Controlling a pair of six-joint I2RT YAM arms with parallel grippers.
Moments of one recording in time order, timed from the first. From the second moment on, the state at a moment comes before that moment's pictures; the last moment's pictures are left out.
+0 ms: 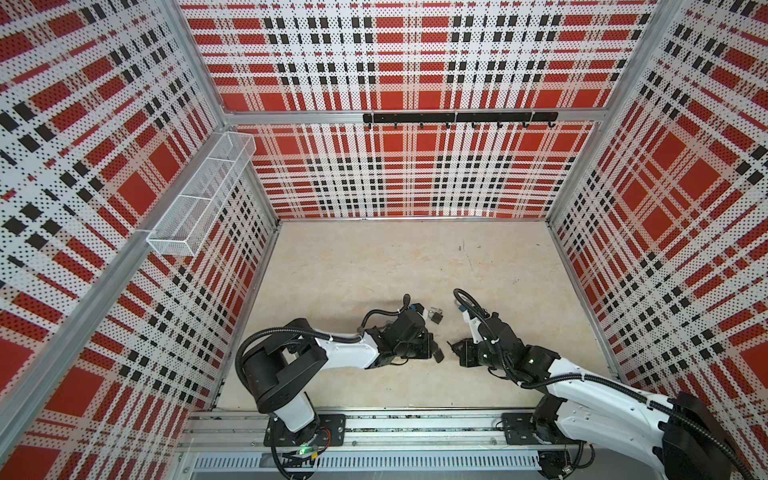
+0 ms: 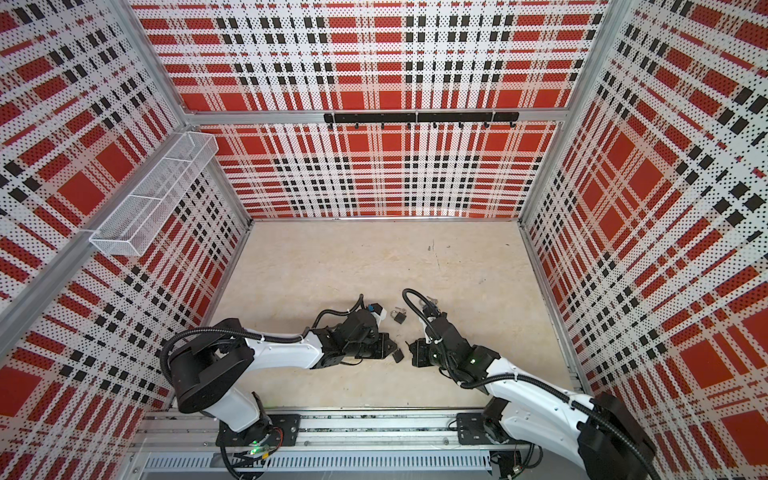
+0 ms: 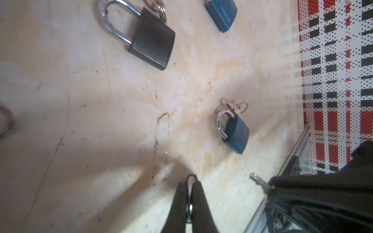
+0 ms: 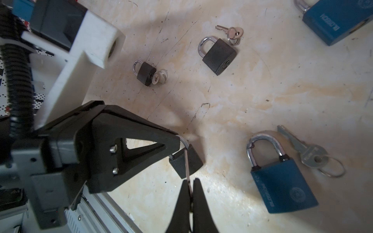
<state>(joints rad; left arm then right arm) -0.96 1.64 0.69 0.19 0.19 -0.87 0.80 0.98 0.40 -0.19 -0.07 0.70</state>
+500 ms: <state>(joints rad) -0.96 1.63 0.67 0.20 0.16 -0.87 0.81 1.08 0.40 -0.16 -0.06 0.70</state>
